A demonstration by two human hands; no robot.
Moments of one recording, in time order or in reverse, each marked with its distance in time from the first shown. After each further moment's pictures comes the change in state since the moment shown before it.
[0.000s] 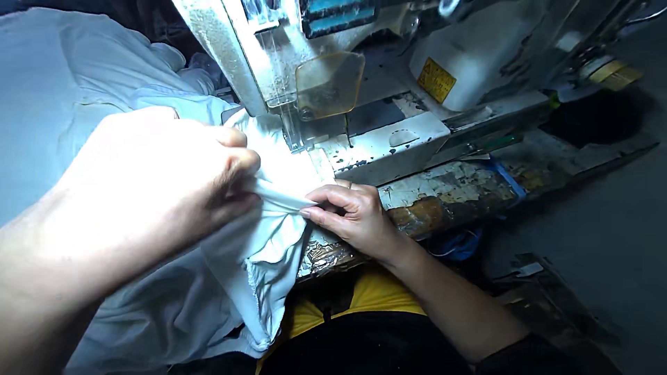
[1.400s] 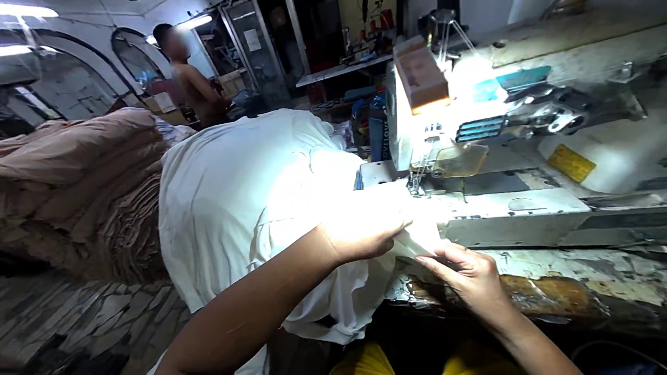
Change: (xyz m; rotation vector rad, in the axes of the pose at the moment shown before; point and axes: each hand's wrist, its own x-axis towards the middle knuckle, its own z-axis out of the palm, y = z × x) left_hand -0.006 0.053 -0.007 -0.110 -0.111 -0.115; right_hand -0.031 -0.006 0.006 0.067 0.061 0.062
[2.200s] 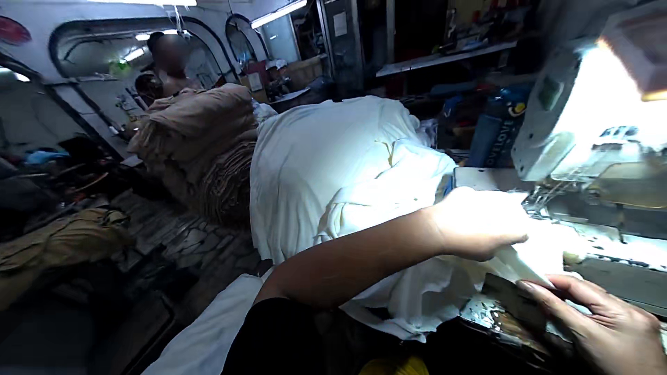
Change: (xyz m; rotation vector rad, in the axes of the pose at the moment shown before) left_hand 0.012 0.016 -0.031 0.123 -0.312 -0.165; right_hand 0.006 0.000 -0.013 -0.015 -0.188 0.031
